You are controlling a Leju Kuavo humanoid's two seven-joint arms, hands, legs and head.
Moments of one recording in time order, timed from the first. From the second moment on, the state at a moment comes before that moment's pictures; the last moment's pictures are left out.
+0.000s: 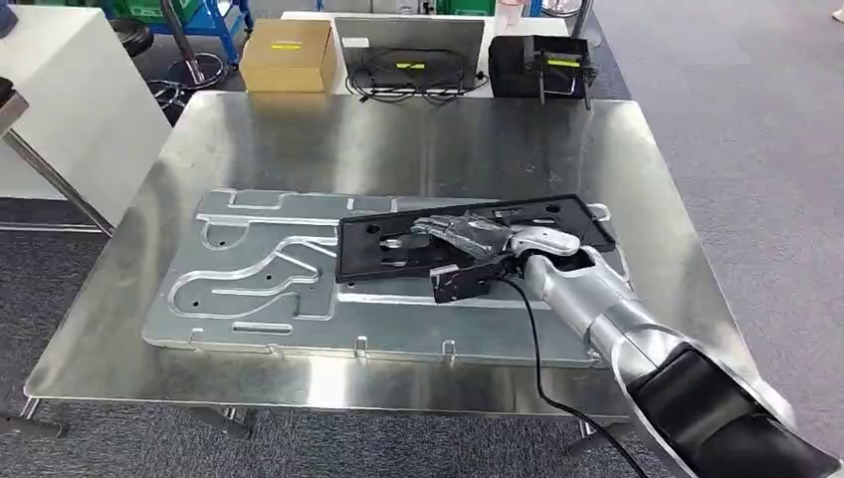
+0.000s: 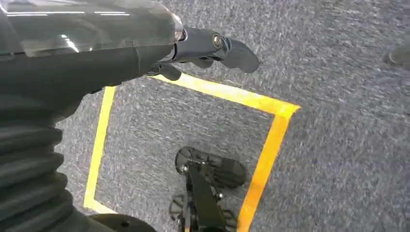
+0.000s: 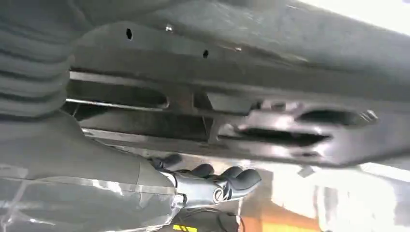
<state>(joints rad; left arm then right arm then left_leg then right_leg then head) -0.08 -0.05 1.31 -0.23 -1.04 -0.06 -0.37 -0.95 -0.12 0.78 -0.64 0.81 0.16 -0.52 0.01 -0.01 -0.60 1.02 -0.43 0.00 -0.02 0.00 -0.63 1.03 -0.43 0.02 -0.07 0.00</state>
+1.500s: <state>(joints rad) -0.08 -0.06 1.34 -0.23 -1.03 -0.07 -0.40 0.26 -0.01 -0.54 -1.90 0.71 -0.57 -0.68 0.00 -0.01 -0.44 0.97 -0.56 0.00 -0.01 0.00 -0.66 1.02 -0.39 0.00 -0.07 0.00</state>
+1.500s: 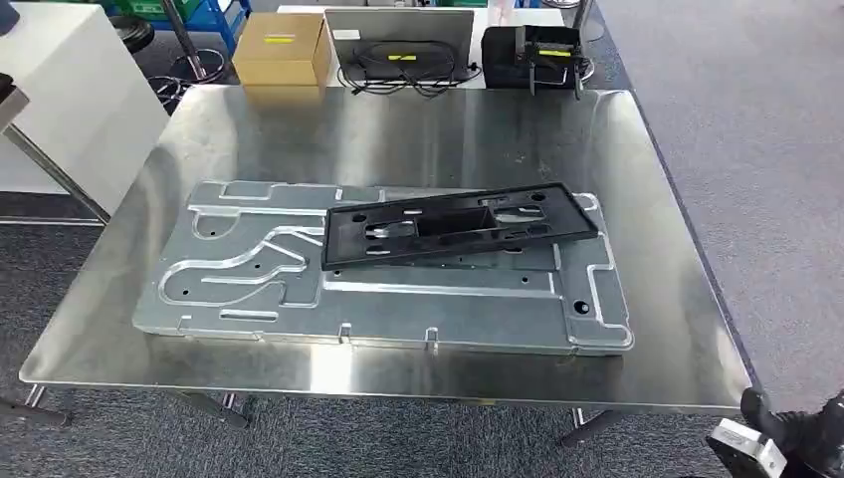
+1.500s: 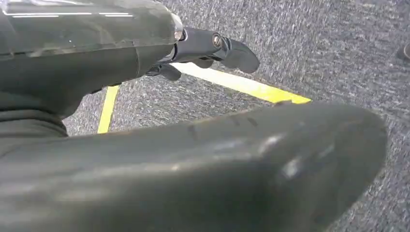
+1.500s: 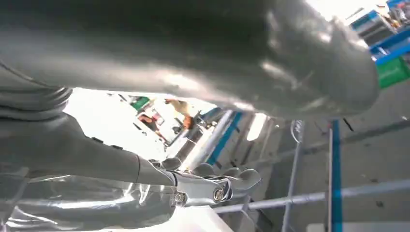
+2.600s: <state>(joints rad) -0.07 -0.09 1.36 -0.23 -1.01 -0.07 -0.42 -0.01 -0.06 -1.12 -0.34 1.06 -0.34 -0.13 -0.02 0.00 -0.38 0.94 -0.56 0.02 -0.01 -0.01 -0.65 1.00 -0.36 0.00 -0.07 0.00</state>
